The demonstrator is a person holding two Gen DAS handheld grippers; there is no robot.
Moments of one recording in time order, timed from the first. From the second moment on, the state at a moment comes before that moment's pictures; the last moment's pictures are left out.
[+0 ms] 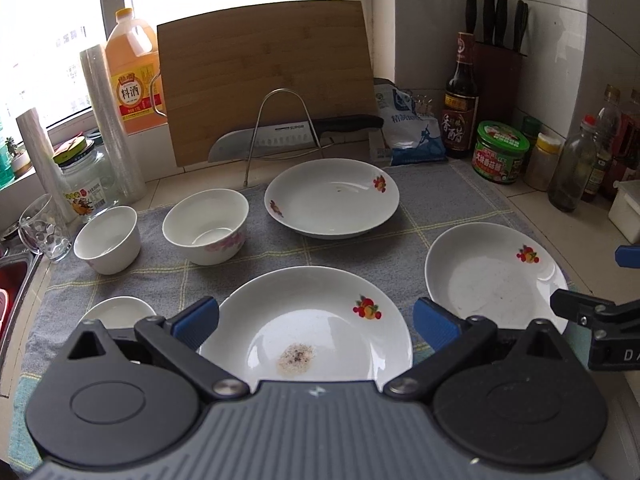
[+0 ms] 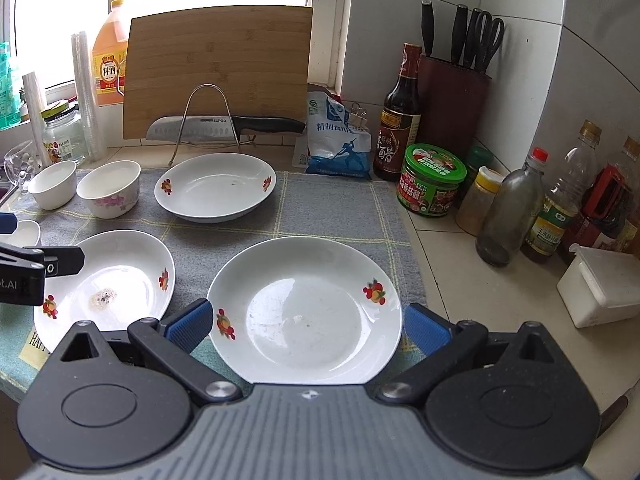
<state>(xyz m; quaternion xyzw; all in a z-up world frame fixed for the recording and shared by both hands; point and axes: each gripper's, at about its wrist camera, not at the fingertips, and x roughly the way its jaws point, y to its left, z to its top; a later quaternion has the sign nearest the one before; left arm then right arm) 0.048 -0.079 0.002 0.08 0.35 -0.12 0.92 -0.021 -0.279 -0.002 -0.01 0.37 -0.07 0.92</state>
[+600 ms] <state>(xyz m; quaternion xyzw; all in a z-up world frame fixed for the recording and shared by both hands) 0.092 -0.159 -0.018 0.15 0.37 -0.25 0.88 -0.044 -0.325 -0.088 0.03 0.41 0.00 0.91</state>
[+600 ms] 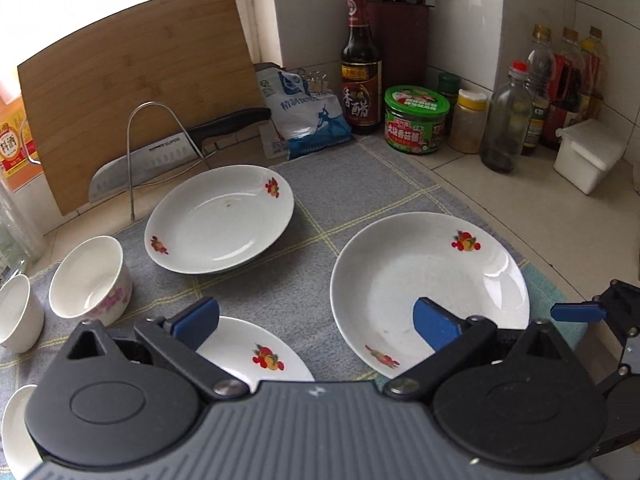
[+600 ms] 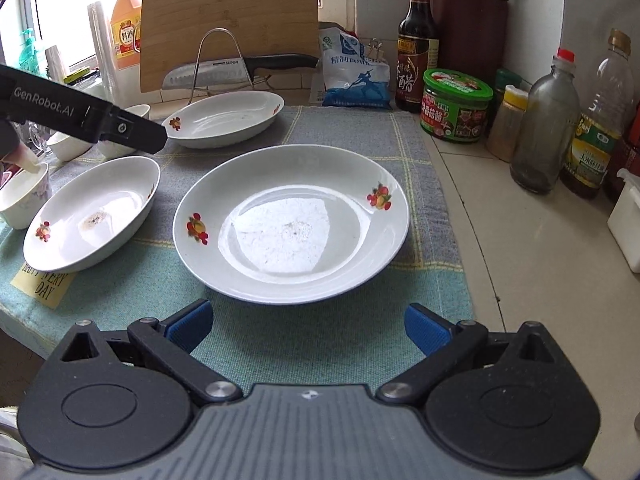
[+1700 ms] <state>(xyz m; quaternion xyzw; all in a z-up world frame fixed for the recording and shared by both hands) 0.192 -0.238 -0.085 0.21 0.46 -0.42 0.75 -0.011 -0.331 -0.115 -0.03 0.38 0.05 0.92</state>
